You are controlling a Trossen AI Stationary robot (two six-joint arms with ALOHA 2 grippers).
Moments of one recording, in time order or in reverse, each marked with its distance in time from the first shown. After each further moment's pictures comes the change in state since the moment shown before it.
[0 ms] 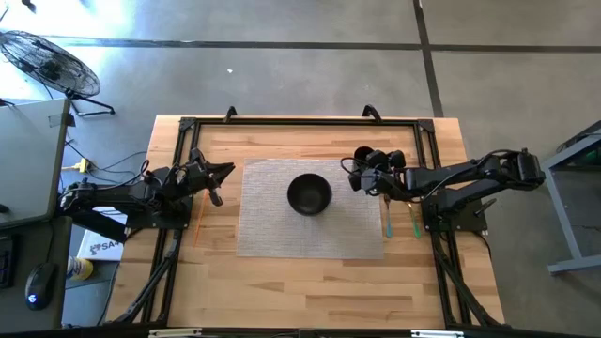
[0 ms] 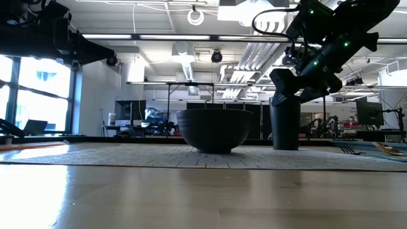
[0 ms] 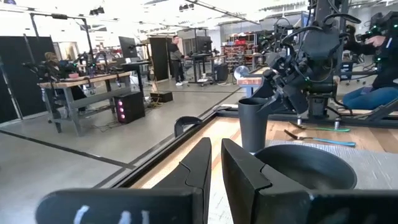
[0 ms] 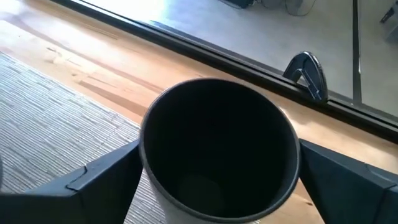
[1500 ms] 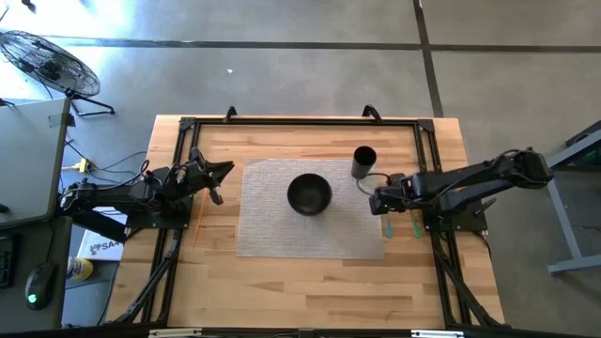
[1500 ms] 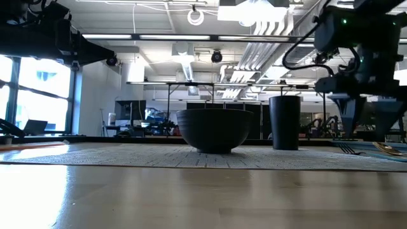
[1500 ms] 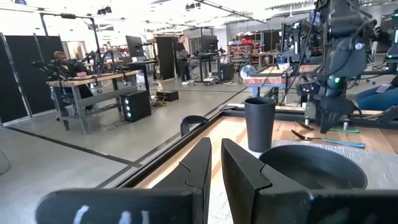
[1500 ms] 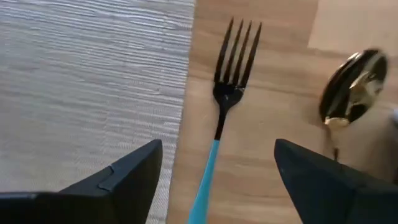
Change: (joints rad) left arm 0.000 0.000 0.000 -0.001 -0.026 0.001; right arm 0.132 -0.101 0.009 -0.667 -0.711 0.810
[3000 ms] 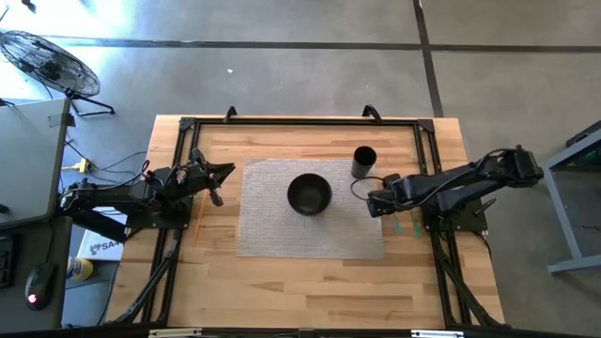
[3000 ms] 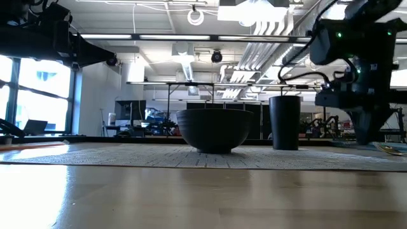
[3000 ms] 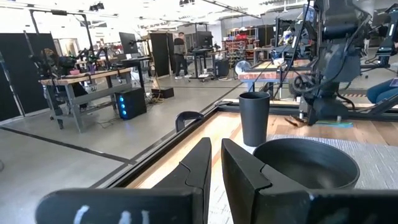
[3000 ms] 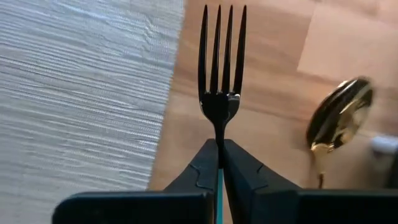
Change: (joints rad) left arm 0.000 0.000 0.000 -0.023 0.023 -0.001; right arm 0.019 0.128 0.036 -0.030 0.085 -0.091
